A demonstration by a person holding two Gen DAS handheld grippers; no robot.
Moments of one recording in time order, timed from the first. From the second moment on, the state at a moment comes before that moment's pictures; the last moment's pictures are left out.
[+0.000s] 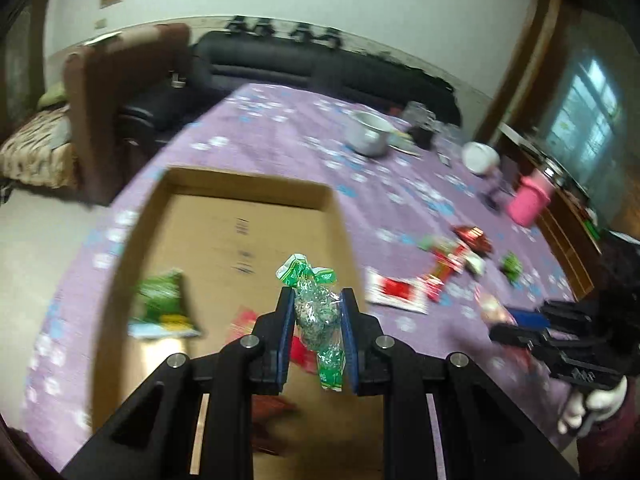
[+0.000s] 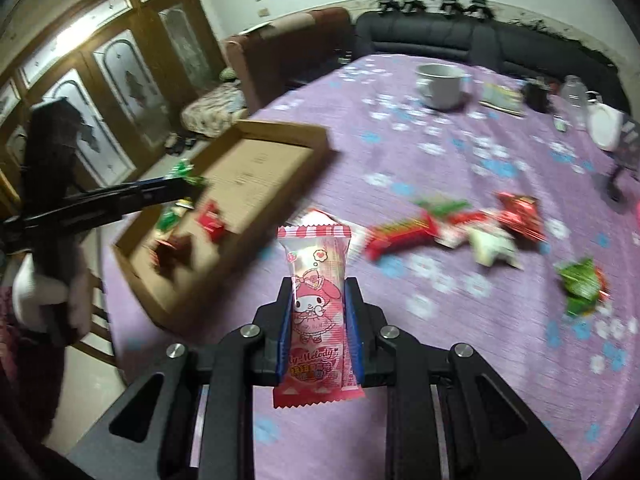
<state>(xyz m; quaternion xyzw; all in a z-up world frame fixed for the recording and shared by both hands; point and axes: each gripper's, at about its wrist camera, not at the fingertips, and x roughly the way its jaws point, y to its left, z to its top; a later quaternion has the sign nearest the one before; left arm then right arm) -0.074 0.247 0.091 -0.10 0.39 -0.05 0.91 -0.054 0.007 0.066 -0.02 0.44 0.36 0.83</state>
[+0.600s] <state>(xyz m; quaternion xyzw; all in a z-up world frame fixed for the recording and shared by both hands) -0.020 0.323 0.053 -0.19 0.43 -0.03 0.88 0.010 0.158 0.025 0.00 0.48 0.37 0.79</state>
